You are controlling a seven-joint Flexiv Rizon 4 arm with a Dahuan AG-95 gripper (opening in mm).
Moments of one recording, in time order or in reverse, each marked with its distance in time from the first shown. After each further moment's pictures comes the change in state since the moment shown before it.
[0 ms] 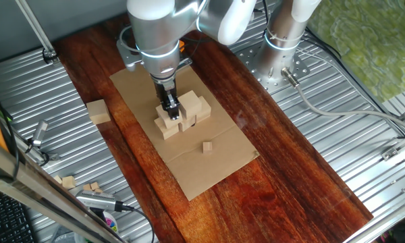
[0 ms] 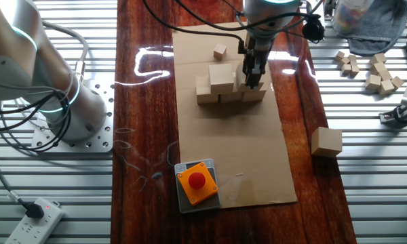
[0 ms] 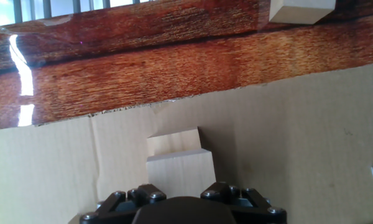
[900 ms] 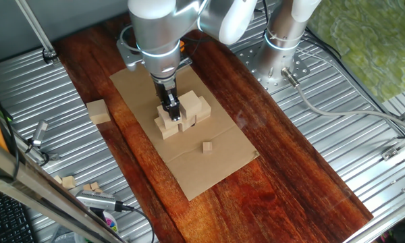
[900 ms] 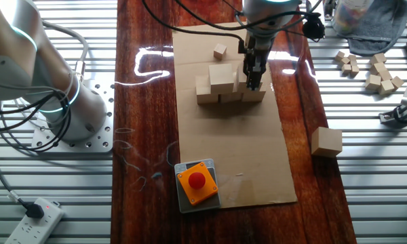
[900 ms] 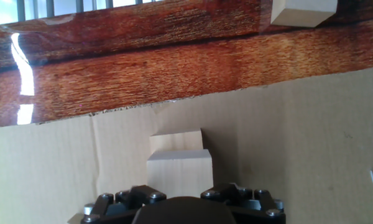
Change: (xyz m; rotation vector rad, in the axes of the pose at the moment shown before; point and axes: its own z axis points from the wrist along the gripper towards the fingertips) arm -0.001 0.002 -0.005 -0.002 -0.009 -0.011
